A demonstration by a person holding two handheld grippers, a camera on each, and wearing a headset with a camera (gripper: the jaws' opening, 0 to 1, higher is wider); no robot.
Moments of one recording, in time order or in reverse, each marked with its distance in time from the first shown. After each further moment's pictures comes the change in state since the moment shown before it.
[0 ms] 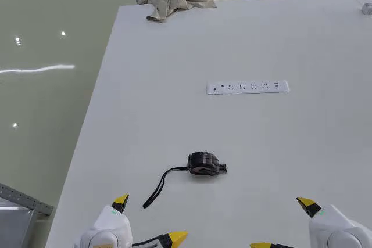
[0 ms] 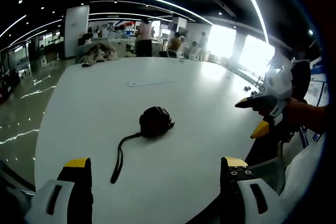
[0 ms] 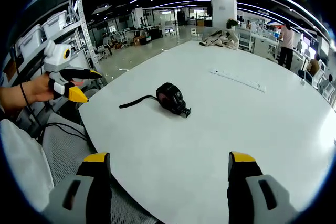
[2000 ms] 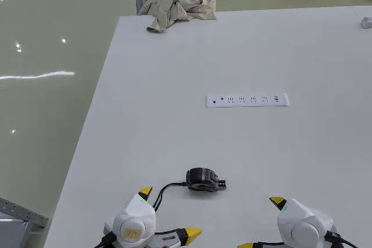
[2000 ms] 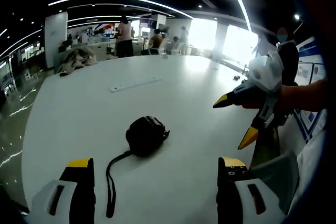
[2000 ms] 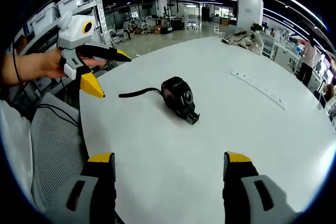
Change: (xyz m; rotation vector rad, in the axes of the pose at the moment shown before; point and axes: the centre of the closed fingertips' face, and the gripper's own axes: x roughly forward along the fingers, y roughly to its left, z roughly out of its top) left arm 0.074 -0.010 0.022 0.132 0.009 -0.113; right arm 0.066 -0.011 0.009 -0.176 0.071 0.102
